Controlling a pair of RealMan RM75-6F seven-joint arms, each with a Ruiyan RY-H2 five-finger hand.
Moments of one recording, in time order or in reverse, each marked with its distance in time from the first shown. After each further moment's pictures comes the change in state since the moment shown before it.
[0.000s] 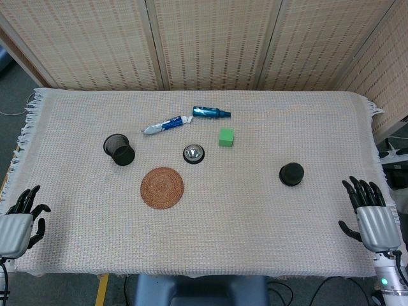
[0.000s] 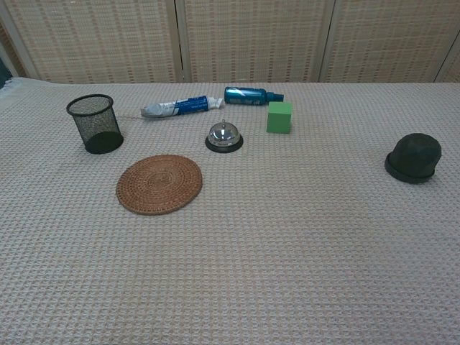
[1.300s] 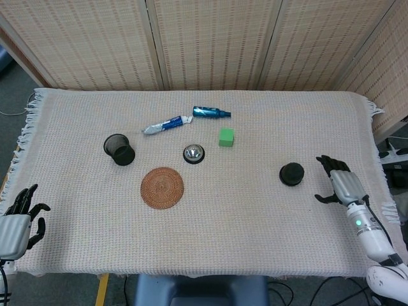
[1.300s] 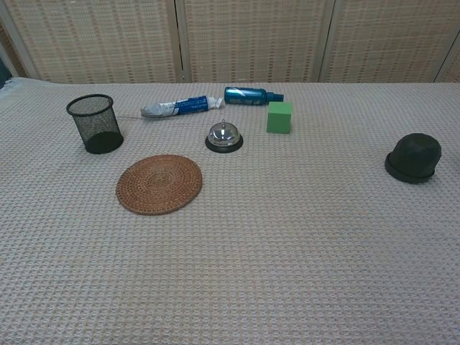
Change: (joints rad) left arm 0.015 -0.011 -0.006 -0.015 0.013 0.045 -0.018; right arm 0.340 -0.041 0.135 0.178 0.336 -0.618 0.212
